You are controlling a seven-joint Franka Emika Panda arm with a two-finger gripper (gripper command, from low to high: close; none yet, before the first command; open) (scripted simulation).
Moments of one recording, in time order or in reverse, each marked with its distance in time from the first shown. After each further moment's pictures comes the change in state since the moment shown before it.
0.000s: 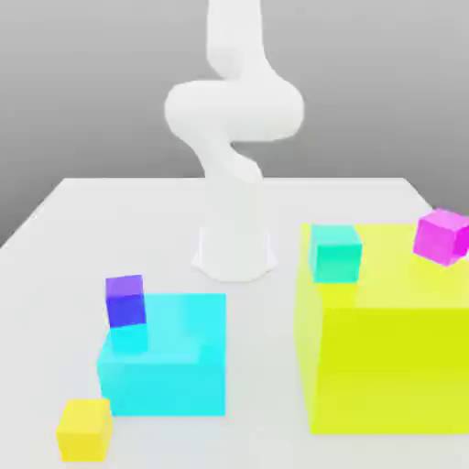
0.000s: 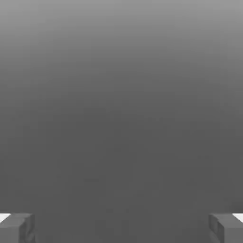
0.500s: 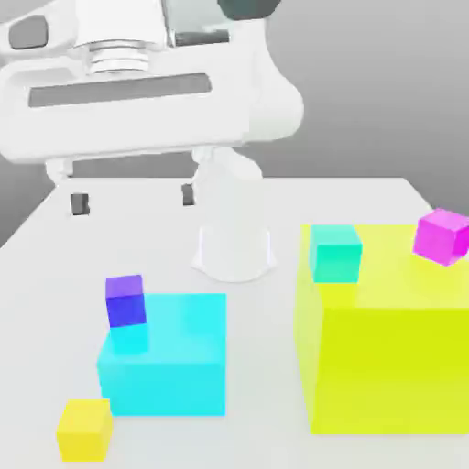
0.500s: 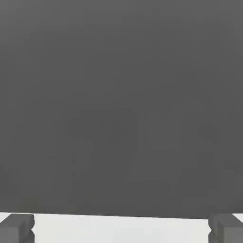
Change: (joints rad) arm 0.044 0.551 -0.227 -0.053 0.168 0.179 -0.332
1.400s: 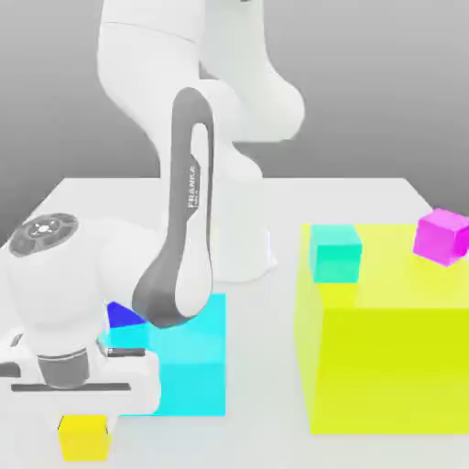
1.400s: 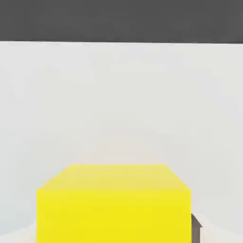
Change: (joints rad) arm -0.157 0.557 0.004 -0.026 0.090 0.252 -0.249
